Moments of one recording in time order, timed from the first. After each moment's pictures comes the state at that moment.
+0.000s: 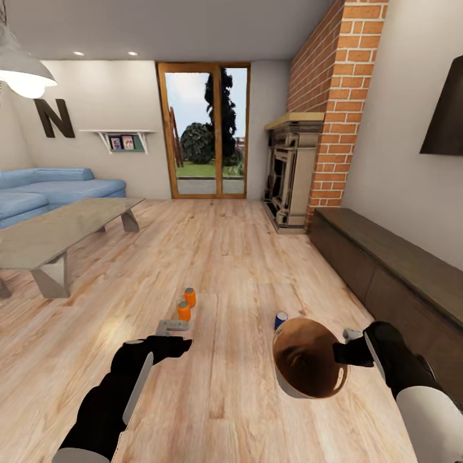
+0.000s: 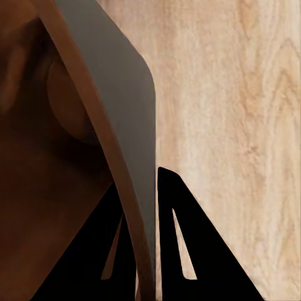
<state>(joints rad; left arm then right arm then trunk) -0.43 -0.05 -0.05 -1.26 0.00 0.79 -0.09 -0.68 -0.20 -0.19 -0.81 0.25 1.04 0.48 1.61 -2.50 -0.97</state>
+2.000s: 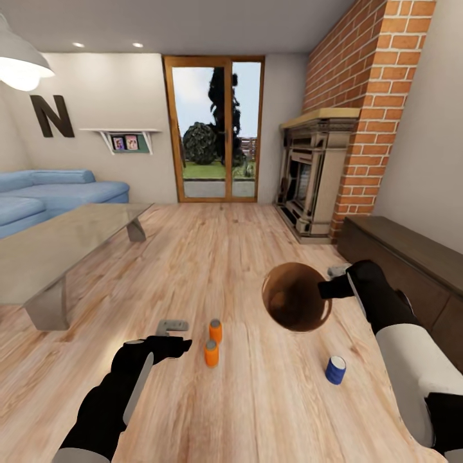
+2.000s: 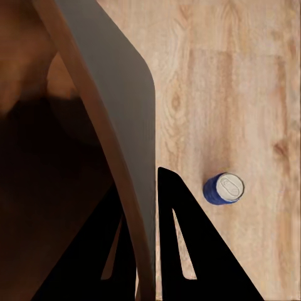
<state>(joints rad) -0.43 -0.05 -0.05 -1.26 0.00 0.79 -0.09 -0.96 -0.17 -0.04 -0.88 0.31 1.04 0.48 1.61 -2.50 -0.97</state>
